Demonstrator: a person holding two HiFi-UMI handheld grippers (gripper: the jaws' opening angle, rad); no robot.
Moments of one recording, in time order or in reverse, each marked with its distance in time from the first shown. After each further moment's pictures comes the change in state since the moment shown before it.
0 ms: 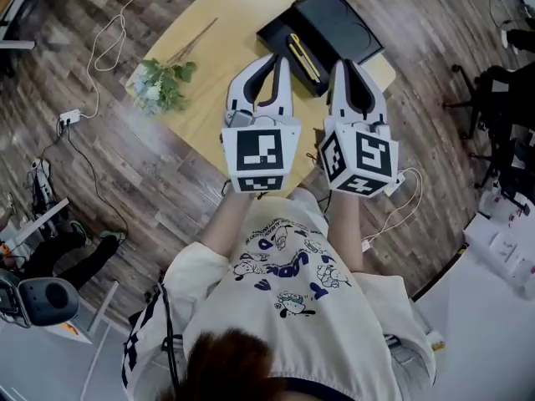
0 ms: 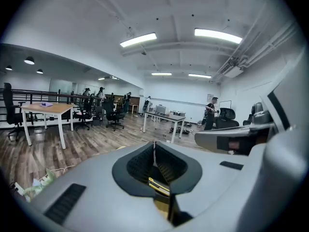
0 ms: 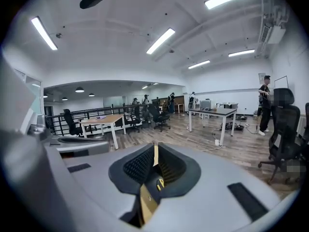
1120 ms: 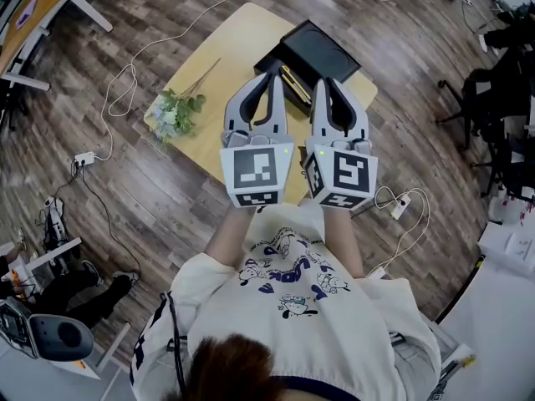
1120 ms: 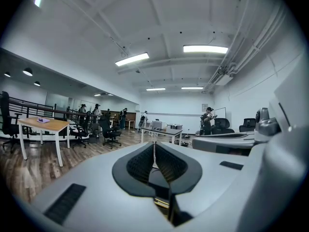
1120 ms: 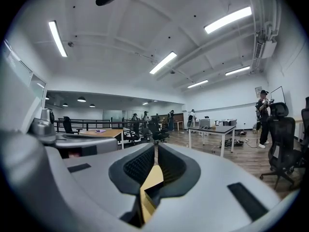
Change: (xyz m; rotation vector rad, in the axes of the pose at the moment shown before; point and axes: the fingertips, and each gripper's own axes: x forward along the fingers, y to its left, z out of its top) left arm -0.060 -0.019 0.068 0.080 -0.194 -0.034; right arm -0.065 0.035 0.057 -0.040 -0.228 -0.025
